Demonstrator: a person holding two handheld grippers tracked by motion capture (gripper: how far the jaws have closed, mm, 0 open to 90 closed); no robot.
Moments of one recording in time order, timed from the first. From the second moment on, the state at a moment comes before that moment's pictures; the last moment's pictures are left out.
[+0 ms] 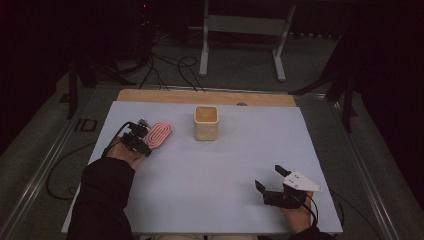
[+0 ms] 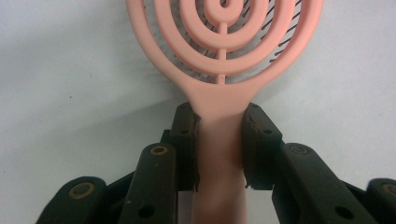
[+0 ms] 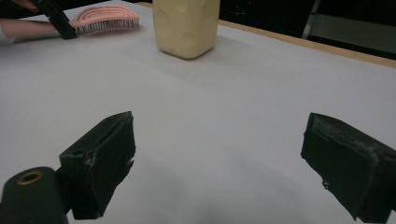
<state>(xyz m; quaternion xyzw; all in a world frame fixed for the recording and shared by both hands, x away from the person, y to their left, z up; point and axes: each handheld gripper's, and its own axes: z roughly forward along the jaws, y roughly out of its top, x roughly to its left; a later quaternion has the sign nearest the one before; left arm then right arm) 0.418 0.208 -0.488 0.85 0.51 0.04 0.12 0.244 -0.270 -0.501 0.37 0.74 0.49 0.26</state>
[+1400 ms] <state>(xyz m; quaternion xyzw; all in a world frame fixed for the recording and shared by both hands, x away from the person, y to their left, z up) 0.372 0.212 -0.458 0.83 0.49 0.10 0.26 0.244 -0.269 -0.501 0.37 0.74 0.49 0.26</state>
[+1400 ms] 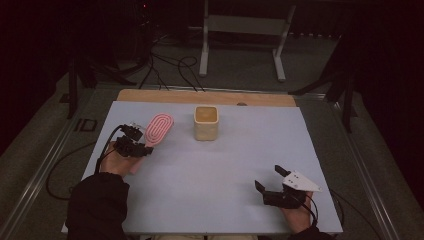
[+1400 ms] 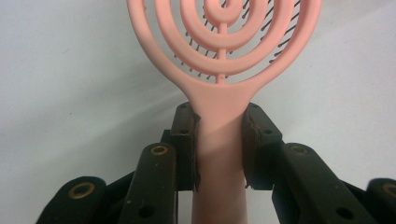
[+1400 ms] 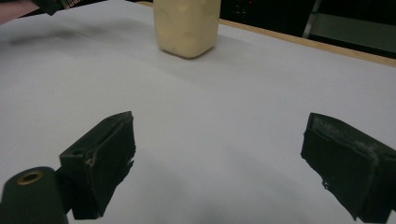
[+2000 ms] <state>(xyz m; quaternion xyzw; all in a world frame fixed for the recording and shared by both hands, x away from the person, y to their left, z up) 0.357 0.207 -0.456 0.82 0.47 0.11 0.30 0.244 -0.269 -0.502 0.37 0.74 0.49 0.26</state>
